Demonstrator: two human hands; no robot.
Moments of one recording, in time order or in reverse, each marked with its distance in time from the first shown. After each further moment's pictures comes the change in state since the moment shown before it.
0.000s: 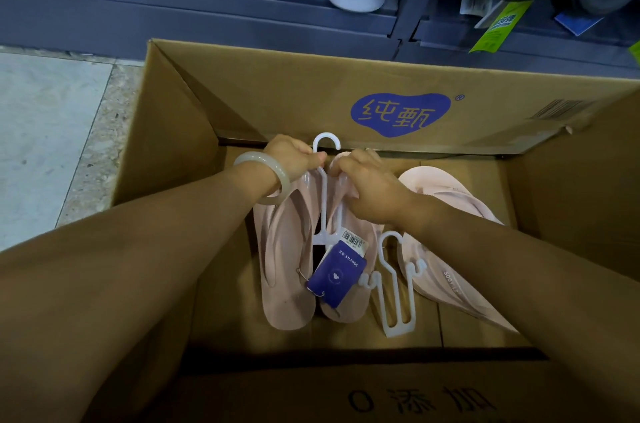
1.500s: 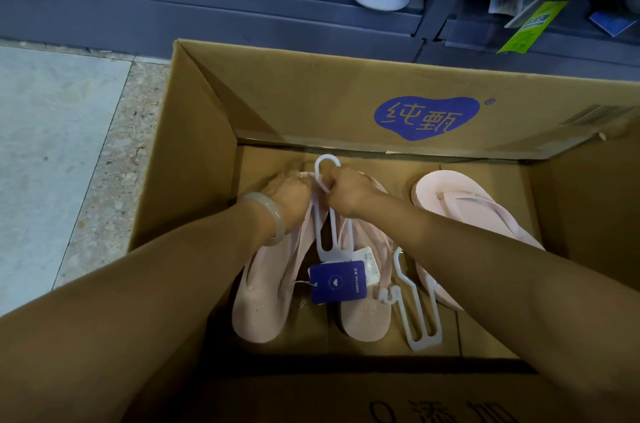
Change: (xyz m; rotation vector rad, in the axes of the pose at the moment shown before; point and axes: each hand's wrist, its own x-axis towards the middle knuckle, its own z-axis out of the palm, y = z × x) left_hand -0.013 -0.043 0.004 0.883 -0.079 0.097; right_hand 0.046 -0.037 0.029 0.143 -0.223 0.274
